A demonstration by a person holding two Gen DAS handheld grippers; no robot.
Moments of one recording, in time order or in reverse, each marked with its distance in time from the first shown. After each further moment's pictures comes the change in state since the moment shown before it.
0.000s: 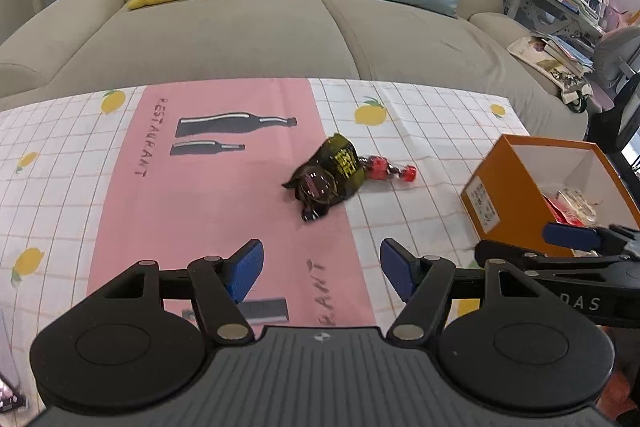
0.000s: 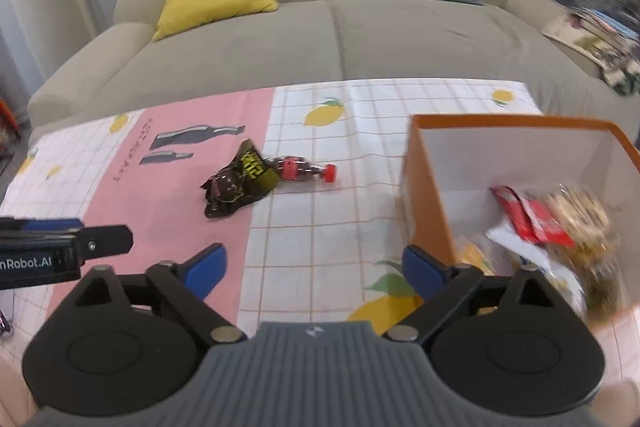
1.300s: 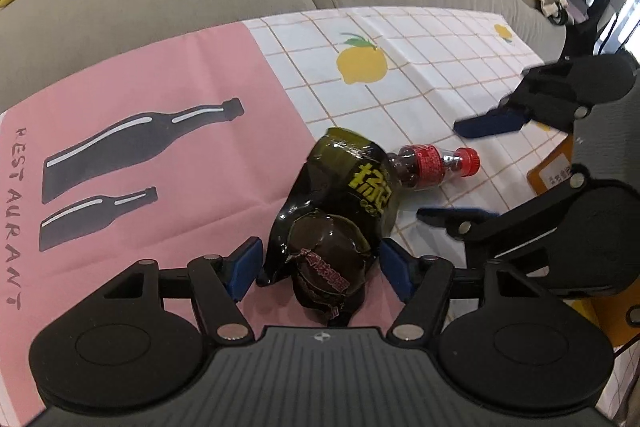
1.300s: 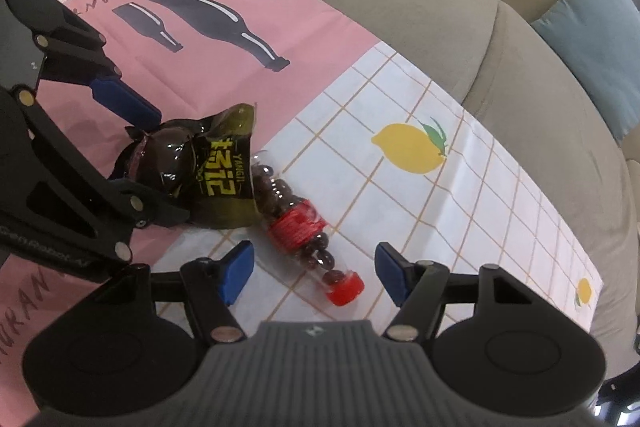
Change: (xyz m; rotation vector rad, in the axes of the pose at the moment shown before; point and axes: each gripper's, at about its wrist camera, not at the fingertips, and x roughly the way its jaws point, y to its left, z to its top) left arm 0.187 0.020 0.060 0.225 0.212 -0.170; right arm 0.204 0.031 0.079 -0.672 0.239 0.025
